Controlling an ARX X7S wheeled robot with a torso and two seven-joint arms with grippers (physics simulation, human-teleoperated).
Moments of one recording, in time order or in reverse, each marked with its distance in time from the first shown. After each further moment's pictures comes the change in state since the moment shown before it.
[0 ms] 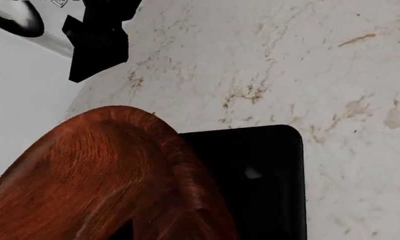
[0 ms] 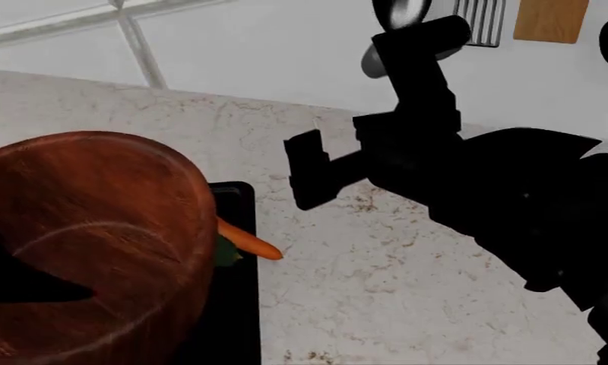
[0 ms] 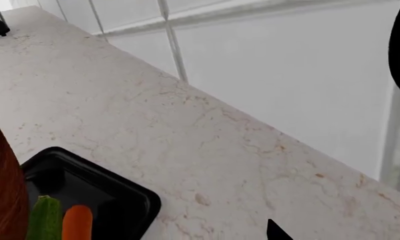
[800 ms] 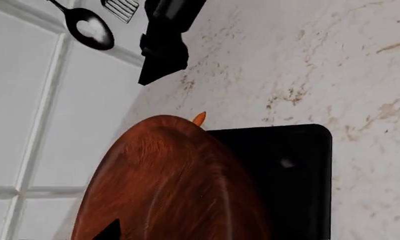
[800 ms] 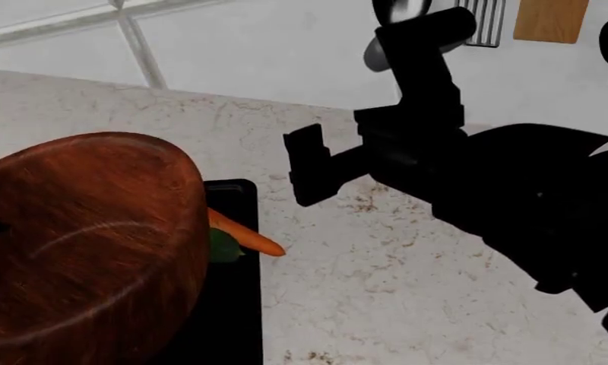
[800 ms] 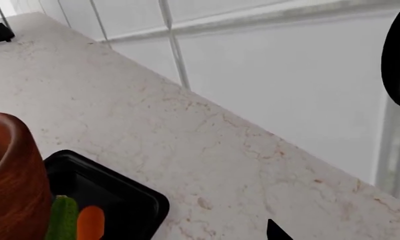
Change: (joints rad) left arm -0.273 -0.061 -0.173 0.047 -0.347 -0.217 -0.135; right arm 0.008 0.031 0.017 -0.060 0.012 0.010 0.029
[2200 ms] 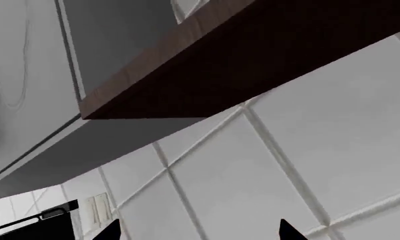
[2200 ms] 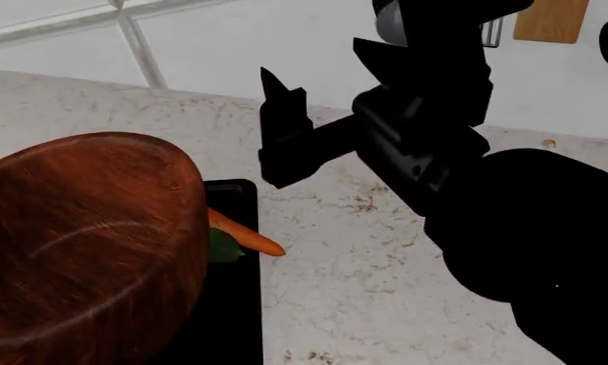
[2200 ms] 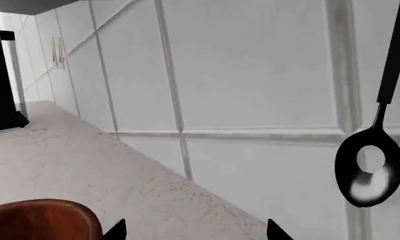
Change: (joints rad) left arm 0.639 -0.262 -0.209 0.083 0.031 0.742 -1.460; right arm -0.098 0.222 0.157 -0.571 -0.005 -0.225 0.382
